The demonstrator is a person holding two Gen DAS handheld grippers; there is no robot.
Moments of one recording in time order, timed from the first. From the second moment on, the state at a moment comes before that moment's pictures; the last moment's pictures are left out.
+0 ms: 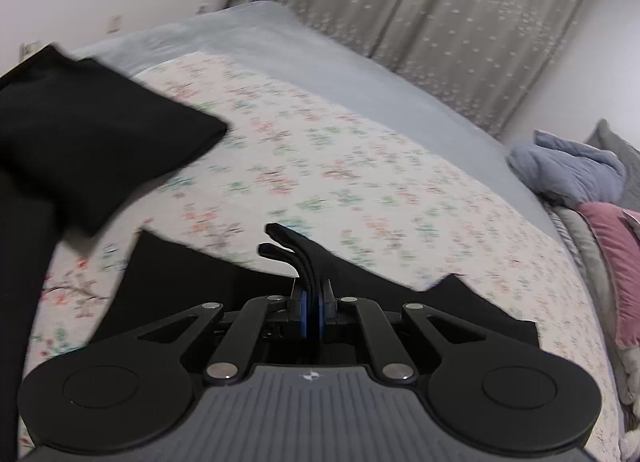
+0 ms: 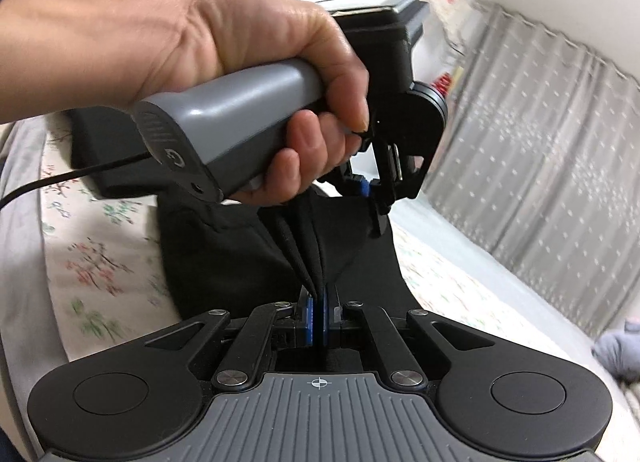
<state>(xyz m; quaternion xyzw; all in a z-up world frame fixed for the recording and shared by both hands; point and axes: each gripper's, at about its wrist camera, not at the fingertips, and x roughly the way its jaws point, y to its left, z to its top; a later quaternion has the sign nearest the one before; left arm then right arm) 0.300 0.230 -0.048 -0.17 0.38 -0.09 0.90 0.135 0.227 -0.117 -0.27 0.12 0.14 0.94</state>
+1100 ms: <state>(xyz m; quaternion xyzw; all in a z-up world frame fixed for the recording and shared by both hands) 0.298 0.289 -0.087 -0.17 0.39 0.00 0.90 0.138 0.267 -0.142 -0.26 0.21 0.22 0.92</state>
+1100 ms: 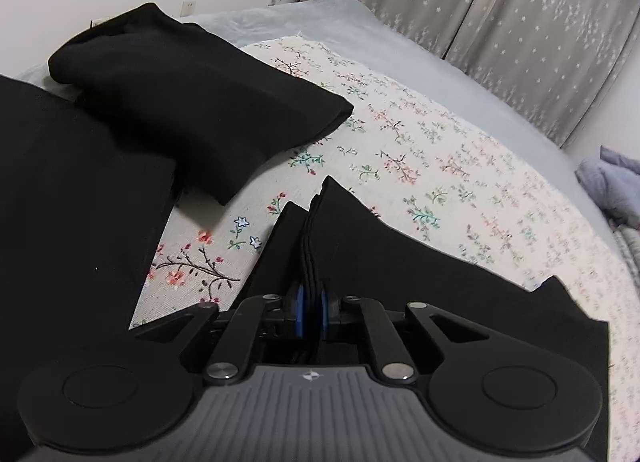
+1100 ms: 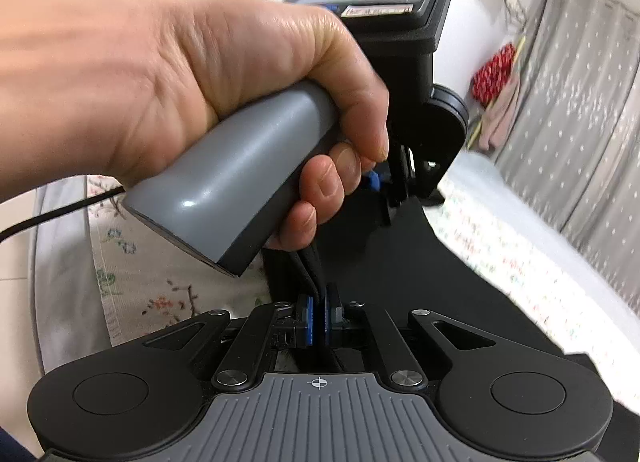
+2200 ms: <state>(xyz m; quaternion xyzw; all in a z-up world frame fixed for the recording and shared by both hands) 0.263 0.134 -0.101 0.00 0.46 -0.14 0.88 0.138 -0.079 -0.122 -0.02 0.42 0.17 0.89</state>
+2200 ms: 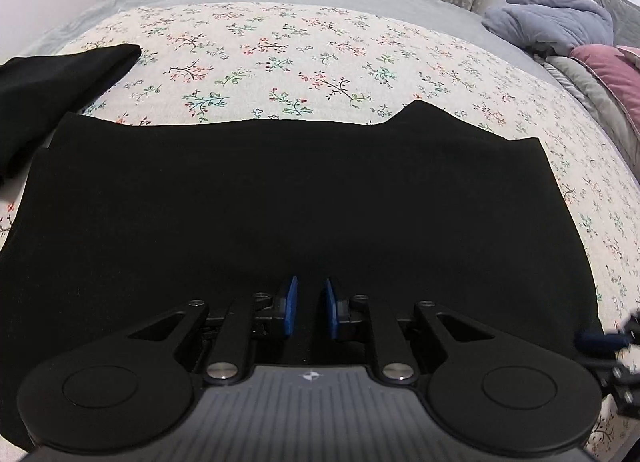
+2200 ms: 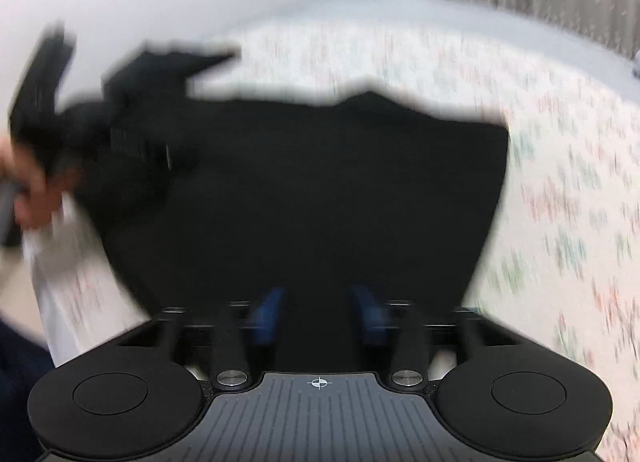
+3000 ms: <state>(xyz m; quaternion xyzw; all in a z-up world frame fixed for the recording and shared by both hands) 0.219 0.006 -0.077 0.06 0.42 -0.11 0.90 0.082 -0.101 -0.120 -0.06 0.40 0.19 0.89</state>
